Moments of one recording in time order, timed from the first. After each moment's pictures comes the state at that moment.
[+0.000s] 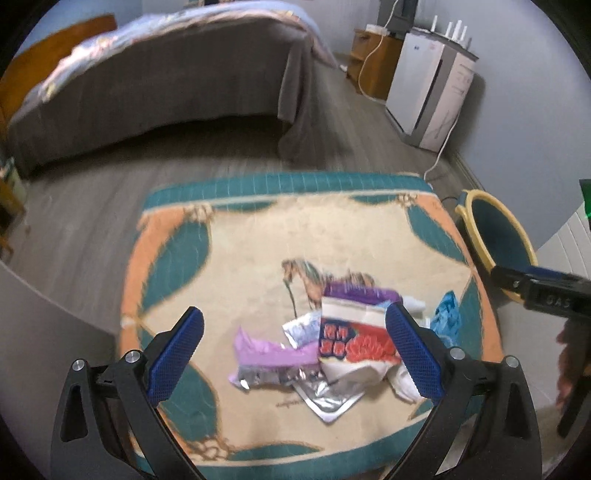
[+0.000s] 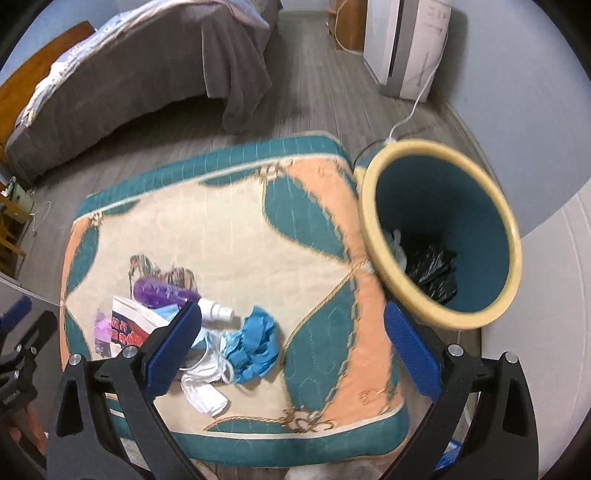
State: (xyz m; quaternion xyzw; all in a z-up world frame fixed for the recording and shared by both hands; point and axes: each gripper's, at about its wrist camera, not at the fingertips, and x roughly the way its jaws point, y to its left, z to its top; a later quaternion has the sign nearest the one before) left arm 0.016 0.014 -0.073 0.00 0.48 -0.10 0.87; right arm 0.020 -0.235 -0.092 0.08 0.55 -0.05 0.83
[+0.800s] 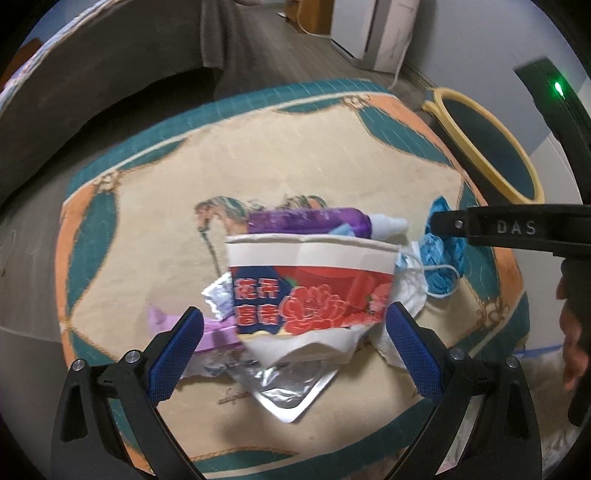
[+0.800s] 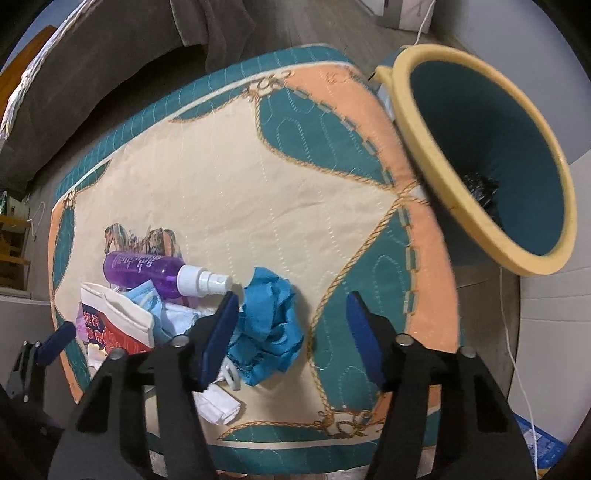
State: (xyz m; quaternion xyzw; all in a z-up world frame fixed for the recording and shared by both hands) left arm 0.016 -0.054 -0.147 0.10 0.55 -0.18 0.81; right arm 0.037 -0.226 -0.165 0.13 0.63 -0.04 0.77
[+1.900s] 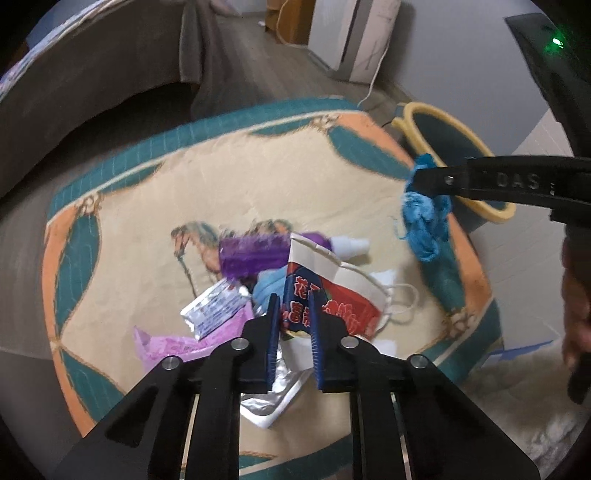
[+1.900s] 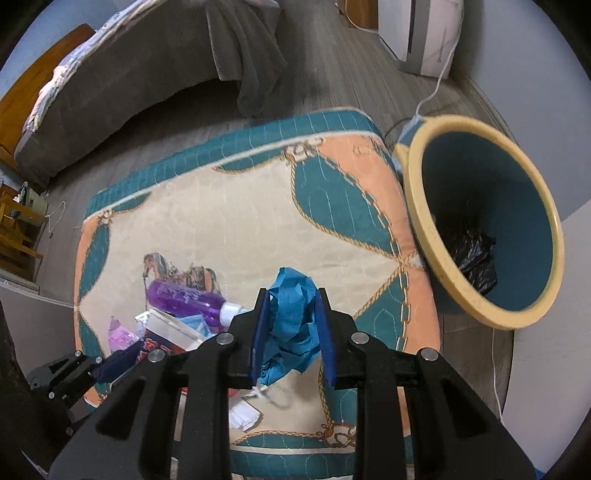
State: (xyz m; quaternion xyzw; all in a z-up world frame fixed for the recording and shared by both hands) left arm 0.015 -0.062 -0.120 0.07 0.53 -0.23 0.81; right arm 0.044 -0.225 -0.102 0.11 0.56 0.00 0.82
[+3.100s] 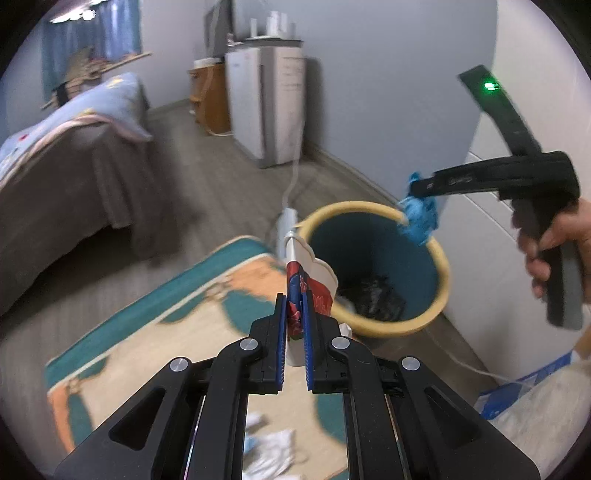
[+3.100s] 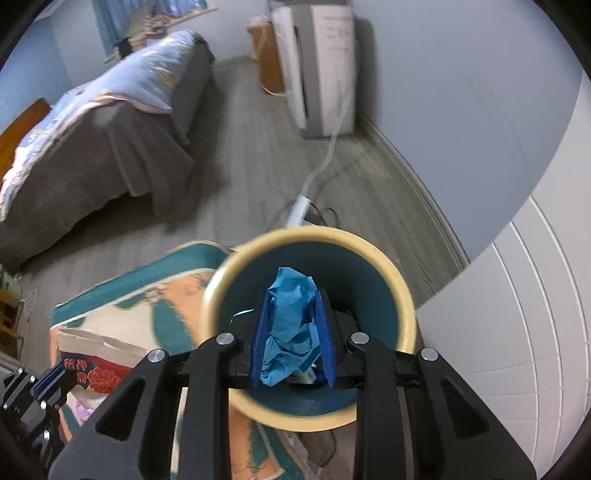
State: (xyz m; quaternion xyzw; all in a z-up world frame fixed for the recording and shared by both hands) left arm 0.044 -0.218 -0.025 0.14 0.38 -0.34 0.85; right arm 0.057 -0.451 -0.042 0.15 0.48 -0.14 0.86
